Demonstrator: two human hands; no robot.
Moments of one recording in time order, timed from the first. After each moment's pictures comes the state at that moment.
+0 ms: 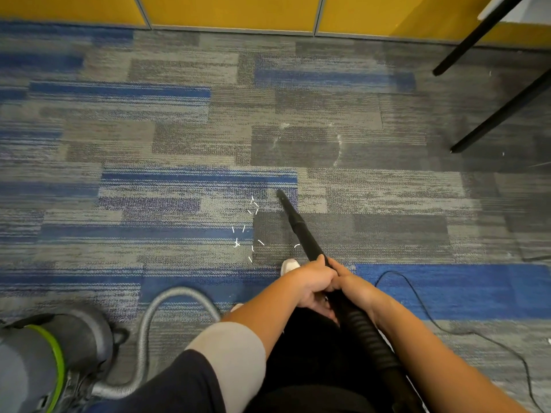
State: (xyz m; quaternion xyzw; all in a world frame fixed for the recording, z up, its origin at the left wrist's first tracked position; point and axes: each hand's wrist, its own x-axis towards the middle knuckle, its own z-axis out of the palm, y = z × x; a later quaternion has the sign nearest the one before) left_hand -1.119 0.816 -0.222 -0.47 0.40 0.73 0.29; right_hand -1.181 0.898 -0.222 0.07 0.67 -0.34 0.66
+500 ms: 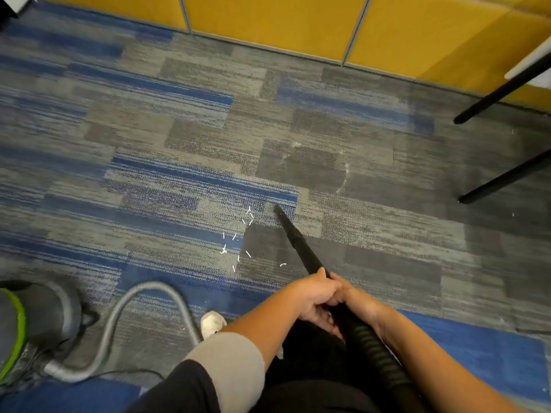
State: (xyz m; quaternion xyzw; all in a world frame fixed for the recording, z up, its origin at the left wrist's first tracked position) left_hand -1.198 0.836 -0.210 -0.48 0.35 0.76 0.26; right_hand -1.270 0.904 -0.191 -0.01 0.66 -0.27 0.70
